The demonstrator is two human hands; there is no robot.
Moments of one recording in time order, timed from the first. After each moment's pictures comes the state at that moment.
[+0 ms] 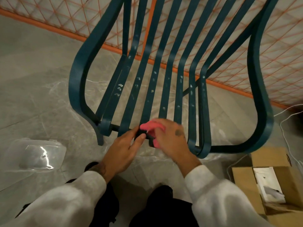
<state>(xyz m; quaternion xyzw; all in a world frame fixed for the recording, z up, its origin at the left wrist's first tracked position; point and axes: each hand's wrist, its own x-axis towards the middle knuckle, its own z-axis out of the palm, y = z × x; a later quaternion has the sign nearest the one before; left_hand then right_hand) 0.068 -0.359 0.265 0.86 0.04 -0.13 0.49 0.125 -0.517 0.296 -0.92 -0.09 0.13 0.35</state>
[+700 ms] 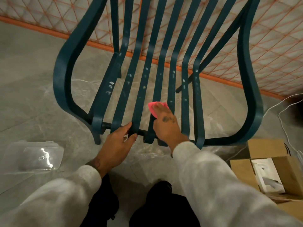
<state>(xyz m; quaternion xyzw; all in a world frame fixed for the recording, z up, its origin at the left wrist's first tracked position) 0.073 -0.369 0.269 0.84 0.11 -0.15 0.50 0.160 -0.536 0.274 -0.97 -0.09 0.12 0.20</state>
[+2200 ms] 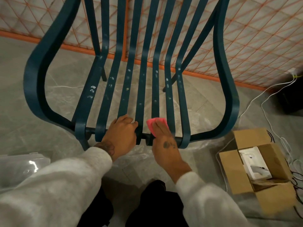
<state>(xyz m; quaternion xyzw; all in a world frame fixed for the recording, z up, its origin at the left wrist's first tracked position) 0.123 -0.404 0.265 0.96 -0.15 -0.12 0.20 0.090 -0.584 0.256 -0.96 -0.09 0.07 0.25</state>
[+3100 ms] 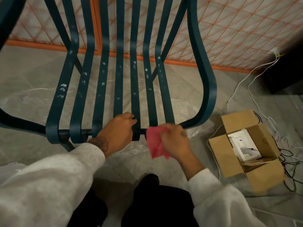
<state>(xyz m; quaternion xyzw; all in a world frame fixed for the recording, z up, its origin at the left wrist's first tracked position) 0.130 -0.457 0.275 0.94 -0.22 -0.13 0.23 0.083 -0.642 0.310 -0.90 0.19 0.14 0.37</state>
